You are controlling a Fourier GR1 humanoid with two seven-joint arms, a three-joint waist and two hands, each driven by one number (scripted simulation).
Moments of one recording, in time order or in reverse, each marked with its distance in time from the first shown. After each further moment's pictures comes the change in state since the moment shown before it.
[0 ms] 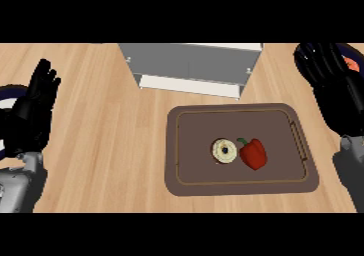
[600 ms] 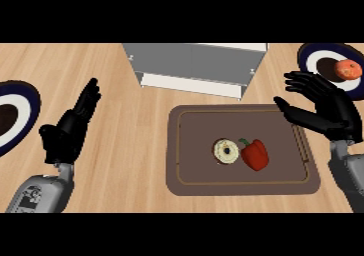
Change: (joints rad) left arm 0.042 -0.063 -0.138 0.076 -0.032 -0.112 -0.102; right arm 0.059 -0.014 0.020 0.232 0.183 -0.066 -0.048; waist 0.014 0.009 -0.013
